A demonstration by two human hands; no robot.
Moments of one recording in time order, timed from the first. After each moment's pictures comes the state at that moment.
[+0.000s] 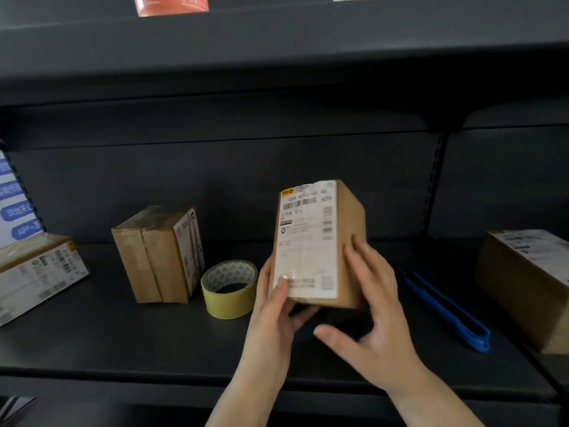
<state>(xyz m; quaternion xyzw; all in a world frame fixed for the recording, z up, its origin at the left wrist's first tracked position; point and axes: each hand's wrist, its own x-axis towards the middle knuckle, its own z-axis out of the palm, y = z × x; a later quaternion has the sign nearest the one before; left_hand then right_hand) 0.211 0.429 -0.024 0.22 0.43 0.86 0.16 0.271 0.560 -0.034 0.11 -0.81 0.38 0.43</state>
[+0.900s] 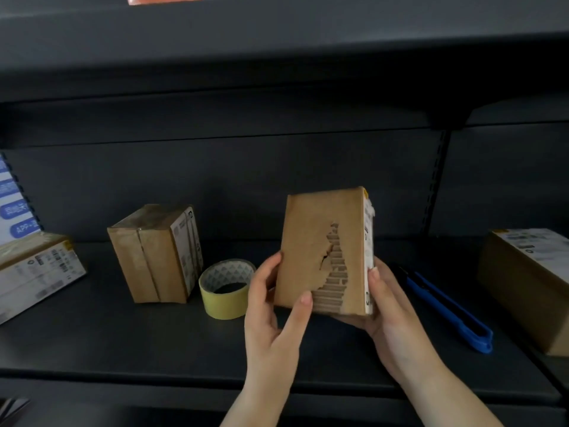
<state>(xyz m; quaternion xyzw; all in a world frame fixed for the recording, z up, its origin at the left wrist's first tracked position) 0.217 0.432 -0.037 0.30 0.59 0.74 -0.12 0.268 0.568 -0.026 0.00 -0.60 0.77 0.21</state>
